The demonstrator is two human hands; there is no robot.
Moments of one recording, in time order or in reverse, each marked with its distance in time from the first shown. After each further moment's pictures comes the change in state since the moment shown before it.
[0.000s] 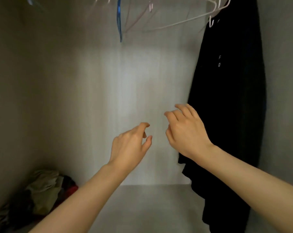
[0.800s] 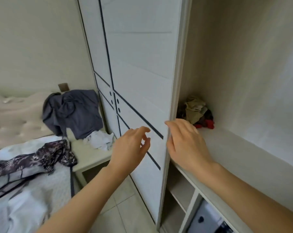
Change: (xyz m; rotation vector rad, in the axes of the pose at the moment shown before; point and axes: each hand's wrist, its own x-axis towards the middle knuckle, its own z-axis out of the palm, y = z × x) left_hand -0.324 0.004 -0.207 0.685 -0.039 -0.769; right_hand -0.140 -0.299 -0.015 1.147 -0.072 -0.611
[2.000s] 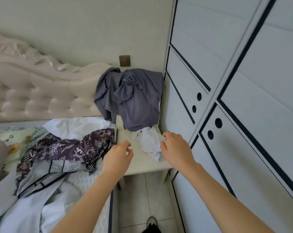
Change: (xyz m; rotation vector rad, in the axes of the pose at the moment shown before) left_hand 0.058 -0.569 0.076 0.125 -0.210 -0.890; right_hand 0.339 -0.186 0.510 0.283 -0.587 -0.002
